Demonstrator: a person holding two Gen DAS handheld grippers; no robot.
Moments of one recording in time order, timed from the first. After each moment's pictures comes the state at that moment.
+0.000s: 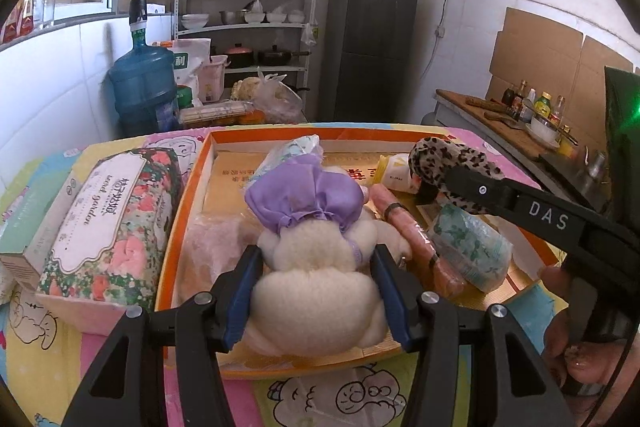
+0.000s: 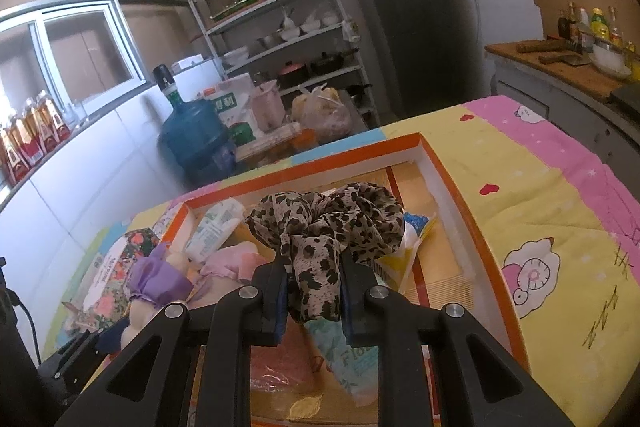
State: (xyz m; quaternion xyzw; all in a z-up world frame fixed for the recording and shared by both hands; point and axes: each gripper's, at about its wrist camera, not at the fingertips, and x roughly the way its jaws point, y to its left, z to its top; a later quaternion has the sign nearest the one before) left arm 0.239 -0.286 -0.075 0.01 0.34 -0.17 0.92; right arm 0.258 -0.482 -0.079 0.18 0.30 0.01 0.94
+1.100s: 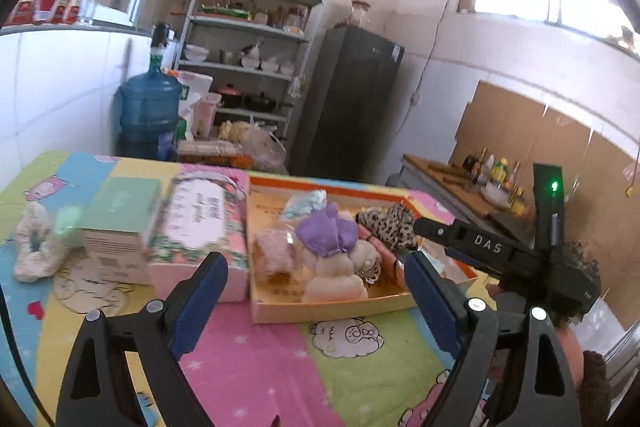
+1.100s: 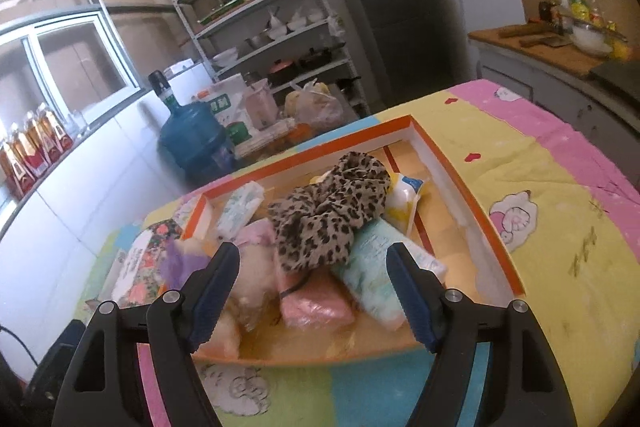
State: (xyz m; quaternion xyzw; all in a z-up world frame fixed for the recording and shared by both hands) left arm 0.156 -0.173 -0.014 -0.09 0.25 -0.23 0.94; right arm 0.207 -0.450 -0.054 0.21 0.30 -0.02 0.93
